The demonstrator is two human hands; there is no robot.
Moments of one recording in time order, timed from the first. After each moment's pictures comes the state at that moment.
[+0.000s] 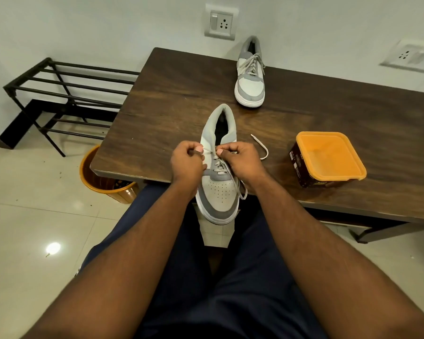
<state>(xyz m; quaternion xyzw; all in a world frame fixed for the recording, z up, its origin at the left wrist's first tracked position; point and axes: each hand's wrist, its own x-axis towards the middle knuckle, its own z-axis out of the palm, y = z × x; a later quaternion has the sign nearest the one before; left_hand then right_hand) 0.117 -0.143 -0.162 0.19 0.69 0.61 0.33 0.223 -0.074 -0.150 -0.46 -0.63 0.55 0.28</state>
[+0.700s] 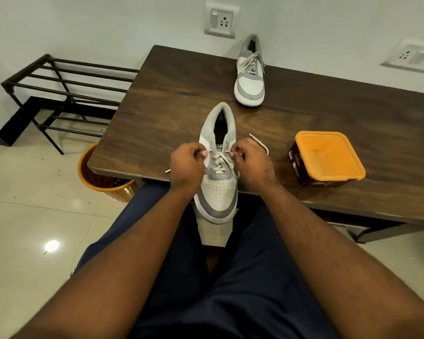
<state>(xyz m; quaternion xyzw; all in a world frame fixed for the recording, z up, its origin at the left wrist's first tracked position) 0.113 -0.150 -0.169 0.36 0.76 0.51 0.19 0.254 -0.062 -0.154 -0.45 -0.84 0.23 0.22</state>
